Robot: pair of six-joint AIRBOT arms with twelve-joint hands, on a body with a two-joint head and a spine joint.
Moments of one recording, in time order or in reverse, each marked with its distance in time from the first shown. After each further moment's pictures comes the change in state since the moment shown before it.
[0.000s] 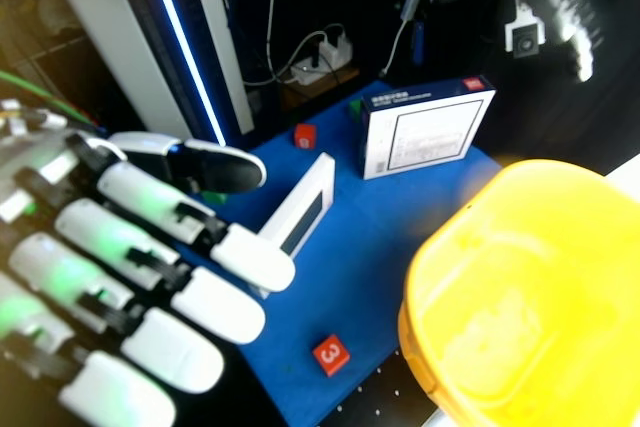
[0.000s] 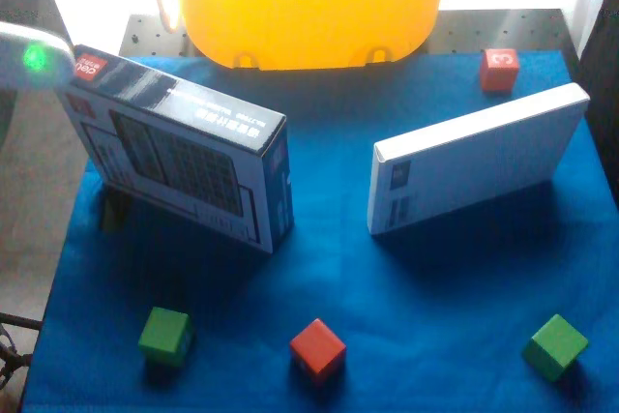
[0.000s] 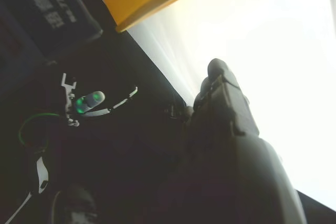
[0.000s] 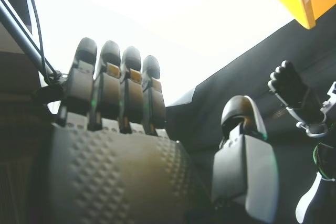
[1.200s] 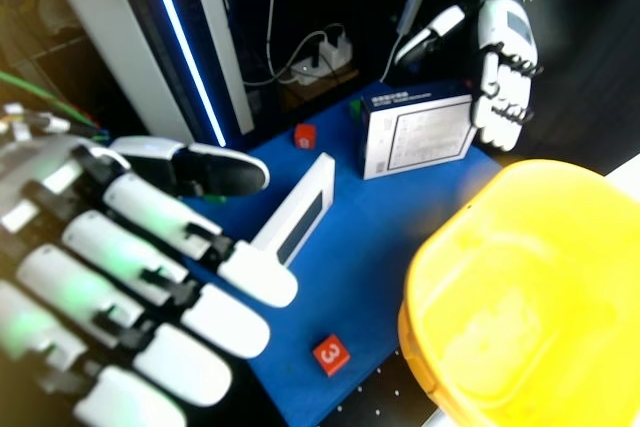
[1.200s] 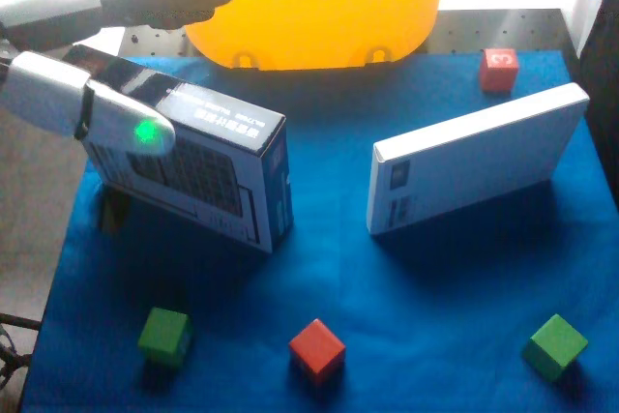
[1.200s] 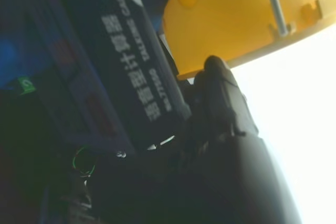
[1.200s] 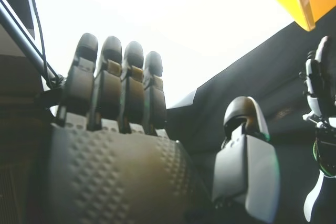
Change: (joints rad) left arm -0.161 -0.127 0.058 0.439 0.201 -0.212; right arm 0.000 -0.010 0.001 0.002 -0.007 0.000
